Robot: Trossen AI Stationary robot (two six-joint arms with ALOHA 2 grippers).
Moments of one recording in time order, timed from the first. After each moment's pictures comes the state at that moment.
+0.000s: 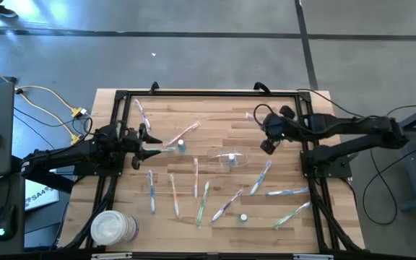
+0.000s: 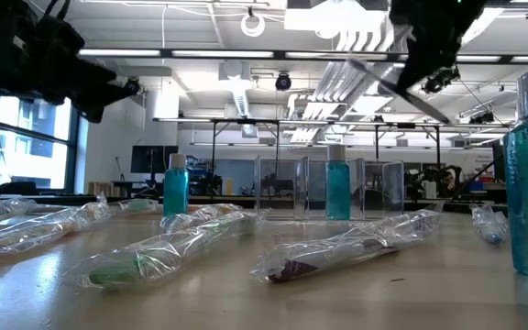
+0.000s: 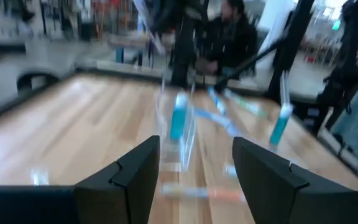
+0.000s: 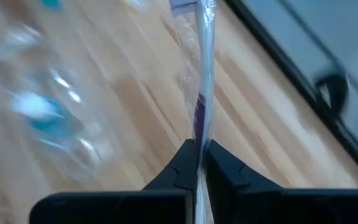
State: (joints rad) left arm 0.28 0.12 0.03 0.11 0.30 -0.14; right arm -0.03 1.05 0.96 -0.84 0.44 0.34
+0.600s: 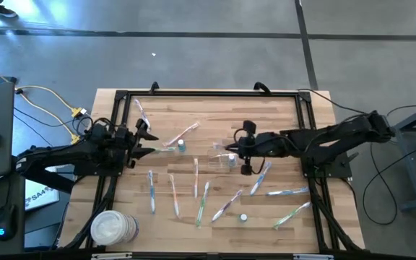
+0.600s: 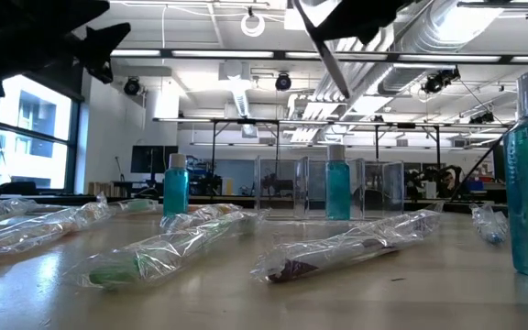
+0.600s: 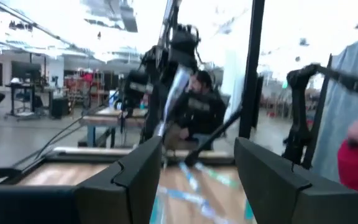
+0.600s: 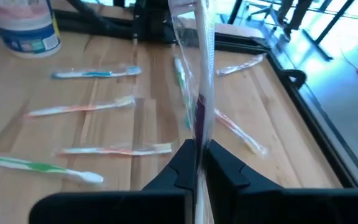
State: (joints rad) left arm 0.28 0.28 0.03 0.61 0.40 -0.23; right arm 0.16 1.29 0.96 -0.15 0.31 -0.05
